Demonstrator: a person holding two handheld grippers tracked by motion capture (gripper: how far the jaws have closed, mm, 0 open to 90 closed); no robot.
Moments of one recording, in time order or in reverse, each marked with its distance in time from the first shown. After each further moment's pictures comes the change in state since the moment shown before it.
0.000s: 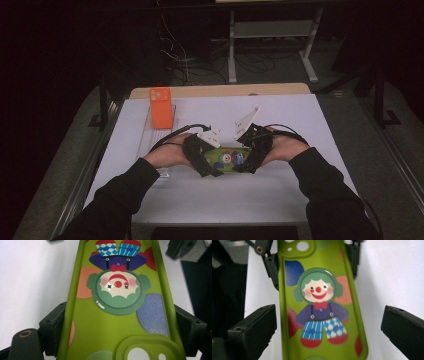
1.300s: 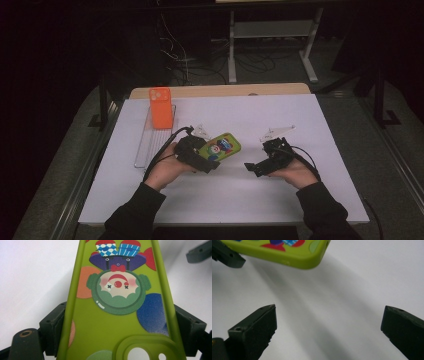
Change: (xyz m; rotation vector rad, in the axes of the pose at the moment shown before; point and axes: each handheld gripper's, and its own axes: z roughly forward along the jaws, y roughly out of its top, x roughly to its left) left arm -0.012 -0.023 -0.008 -0.004 0.298 -0.437; right arm 0.023 -0.076 0.008 -0.175 -0.297 0.544
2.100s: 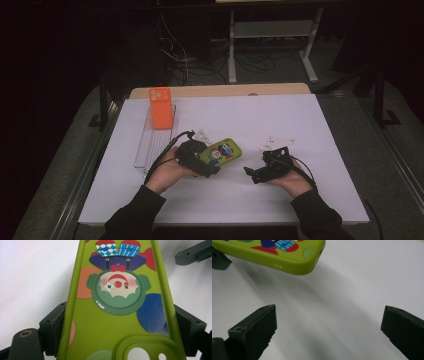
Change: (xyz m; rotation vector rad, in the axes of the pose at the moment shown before) left arm -0.005 -0.006 0.008 0.021 -0.042 0.005; right arm 0.011 -0.021 0.009 -0.082 -0.098 -0.031
